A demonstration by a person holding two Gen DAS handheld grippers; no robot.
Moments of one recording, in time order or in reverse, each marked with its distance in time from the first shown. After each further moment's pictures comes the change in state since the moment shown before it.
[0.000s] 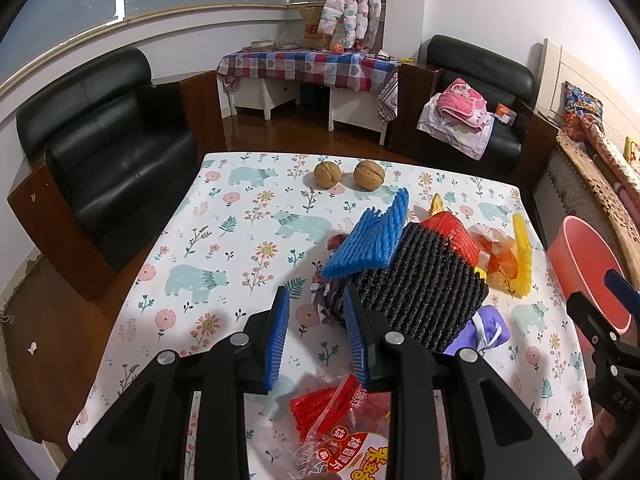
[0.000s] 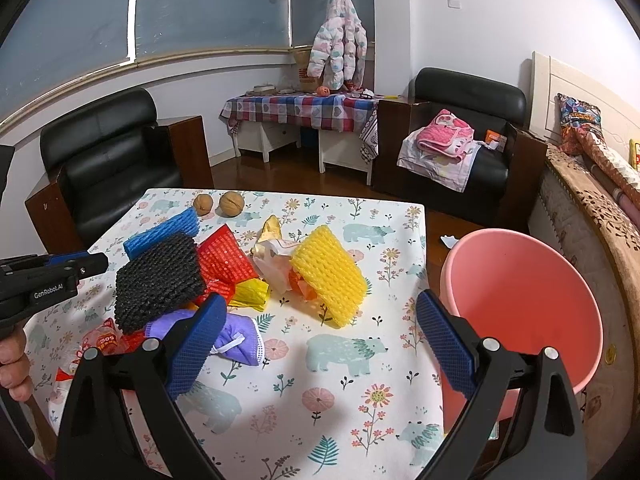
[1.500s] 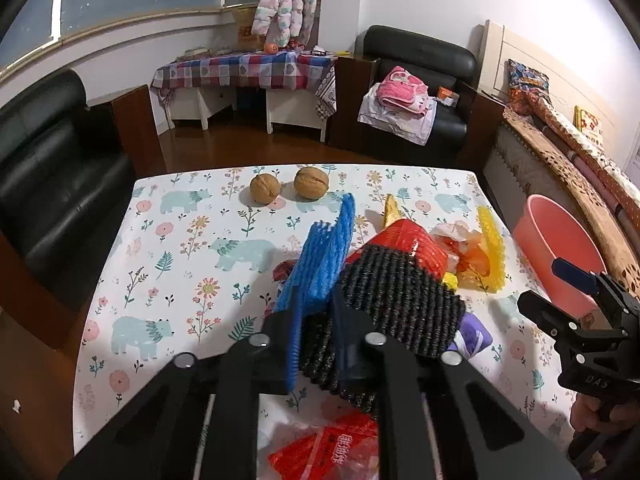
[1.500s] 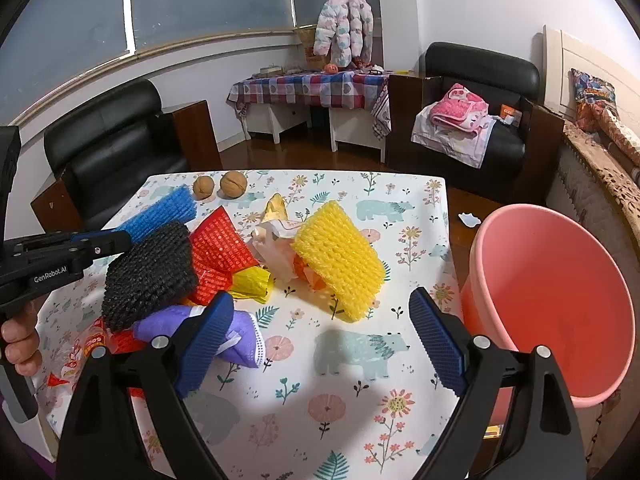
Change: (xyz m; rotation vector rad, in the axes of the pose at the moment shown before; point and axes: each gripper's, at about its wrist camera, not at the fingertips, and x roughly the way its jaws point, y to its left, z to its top) left arm 0.036 -0.007 0.023 0.129 0.011 -0.209; right arm 0.038 -0.003 -0.006 0.041 0.081 0.058
